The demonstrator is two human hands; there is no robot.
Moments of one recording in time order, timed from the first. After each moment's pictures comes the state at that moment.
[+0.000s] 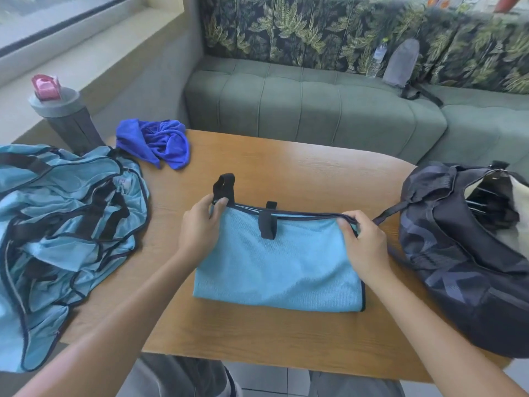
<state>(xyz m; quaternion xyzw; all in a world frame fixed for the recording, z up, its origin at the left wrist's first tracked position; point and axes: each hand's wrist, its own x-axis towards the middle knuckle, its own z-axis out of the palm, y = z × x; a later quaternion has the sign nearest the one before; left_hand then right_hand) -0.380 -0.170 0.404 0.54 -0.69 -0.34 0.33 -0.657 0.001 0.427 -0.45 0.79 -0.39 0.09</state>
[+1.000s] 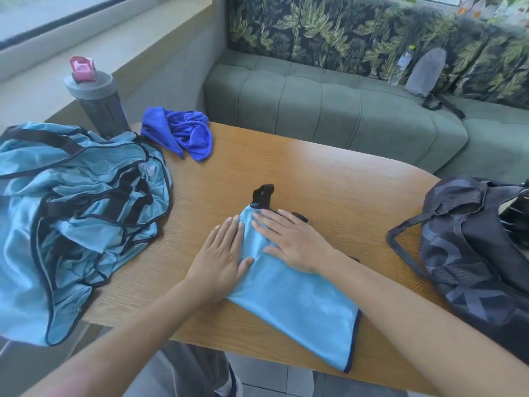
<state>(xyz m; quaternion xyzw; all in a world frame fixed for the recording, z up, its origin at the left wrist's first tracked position) -0.333 -0.121 0.340 0.40 -0.92 -0.01 0.04 -0.574 -0.097 0.379 -0.85 0.52 0.04 -0.02</state>
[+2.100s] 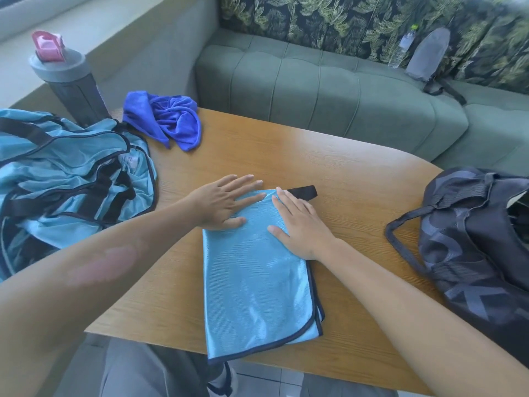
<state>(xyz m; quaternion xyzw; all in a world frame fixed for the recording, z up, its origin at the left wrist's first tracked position) -0.370 -0.257 0.371 0.16 -0.98 0.11 -0.07 -0.598 -0.105 0.373 -0.74 0.67 0.02 0.08</state>
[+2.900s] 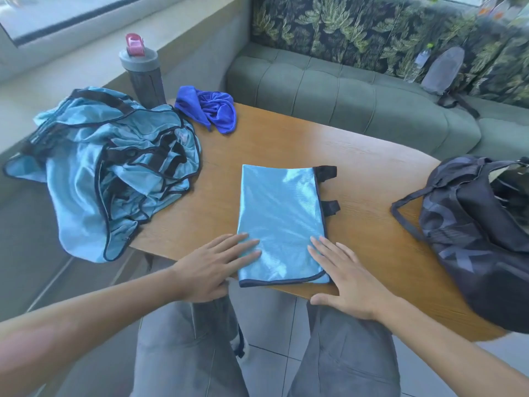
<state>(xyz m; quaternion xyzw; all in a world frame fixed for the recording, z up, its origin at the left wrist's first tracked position) -0.235 -0.031 0.366 0.18 -0.98 -0.01 -0.03 -0.581 0.095 0.388 -0.80 0.59 0.04 0.11</state>
